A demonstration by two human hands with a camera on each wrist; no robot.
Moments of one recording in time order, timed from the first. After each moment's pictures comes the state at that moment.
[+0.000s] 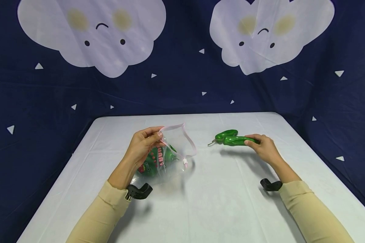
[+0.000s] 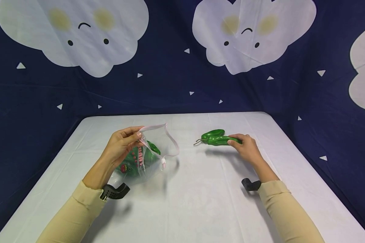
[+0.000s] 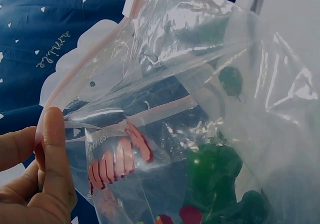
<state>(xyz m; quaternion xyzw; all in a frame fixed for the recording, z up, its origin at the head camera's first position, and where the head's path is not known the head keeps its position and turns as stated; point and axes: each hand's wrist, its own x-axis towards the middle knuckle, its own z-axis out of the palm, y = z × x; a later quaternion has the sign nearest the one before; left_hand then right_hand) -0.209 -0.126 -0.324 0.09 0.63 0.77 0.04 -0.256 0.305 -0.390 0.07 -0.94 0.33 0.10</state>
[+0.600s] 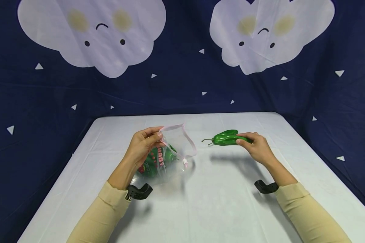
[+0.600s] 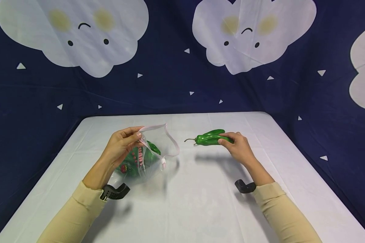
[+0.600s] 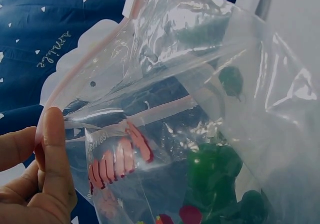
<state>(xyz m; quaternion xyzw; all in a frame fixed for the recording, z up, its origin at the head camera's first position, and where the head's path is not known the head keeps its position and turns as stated) -0.209 -0.127 -0.324 0.09 0.64 0.77 0.04 -0.242 0.268 -0.372 0.11 -0.92 0.35 0.12</state>
